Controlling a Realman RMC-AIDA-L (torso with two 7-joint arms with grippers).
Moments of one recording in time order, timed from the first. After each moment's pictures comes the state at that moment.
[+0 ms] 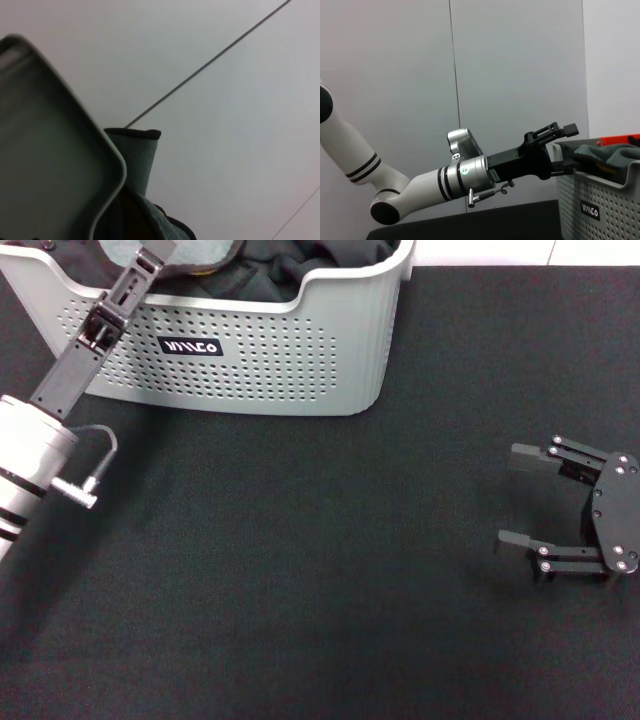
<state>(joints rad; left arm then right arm) -0.46 -2.09 1.10 0.13 0.62 1.46 -1.34 0.34 2.00 -1.13 -0.62 1.73 1.73 -2.13</state>
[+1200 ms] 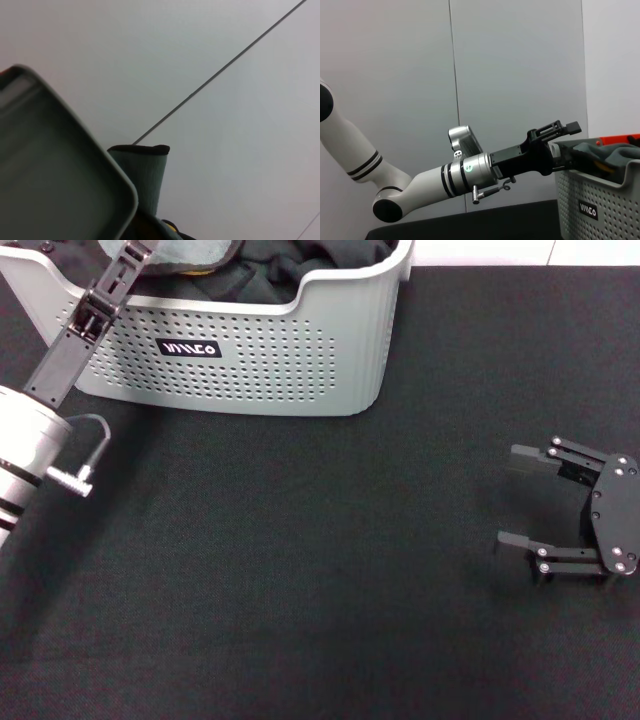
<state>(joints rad) -0.46 -2.09 1.10 0.14 0.58 1.43 -1.30 0.34 2.00 -1.13 -0.61 1.73 1.73 -2.14</state>
